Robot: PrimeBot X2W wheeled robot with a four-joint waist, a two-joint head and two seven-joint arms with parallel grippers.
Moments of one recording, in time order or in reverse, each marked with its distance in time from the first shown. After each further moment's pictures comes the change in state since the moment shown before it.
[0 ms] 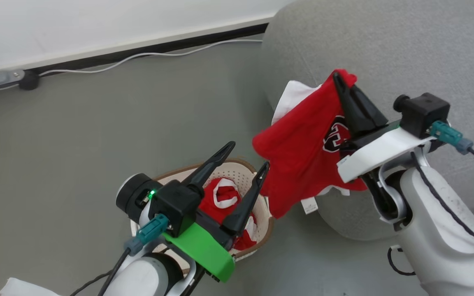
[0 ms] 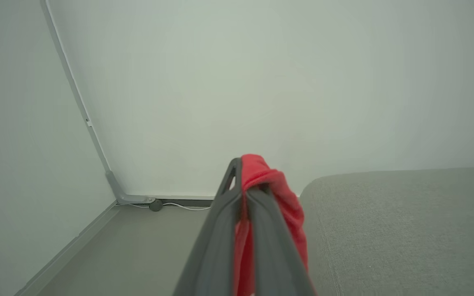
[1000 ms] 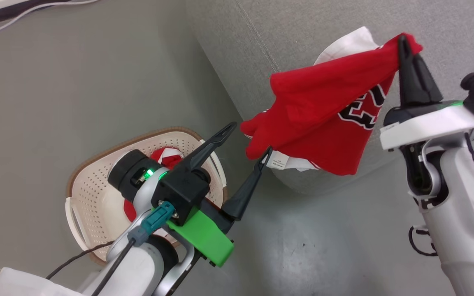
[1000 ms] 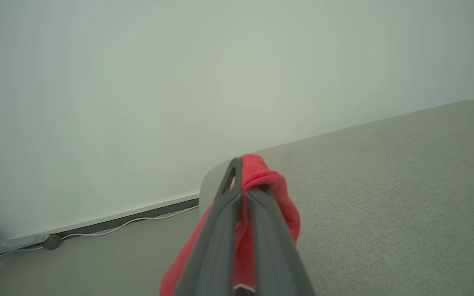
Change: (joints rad) left arm -0.089 0.030 -0.012 -0.042 0.061 -0.013 0.069; right arm -0.023 -0.021 -0.156 0.001 0.066 -0.049 -0.086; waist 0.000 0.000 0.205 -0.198
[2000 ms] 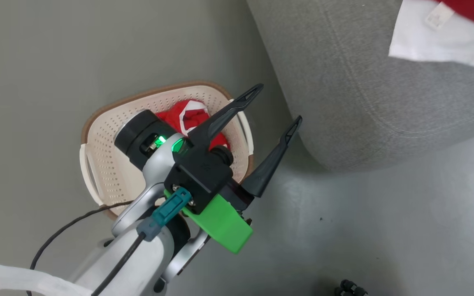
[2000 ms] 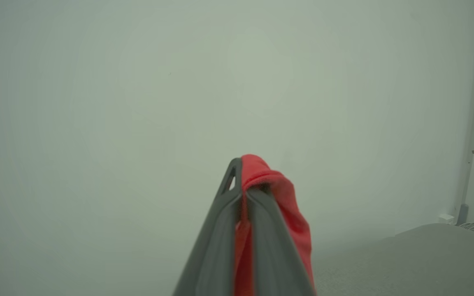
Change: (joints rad) left arm -0.145 -0.034 -0.026 -0.048 0.046 -0.023 0.029; right arm -0.596 -0.243 -0.219 0.135 0.014 -0.012 0.081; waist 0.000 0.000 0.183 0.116
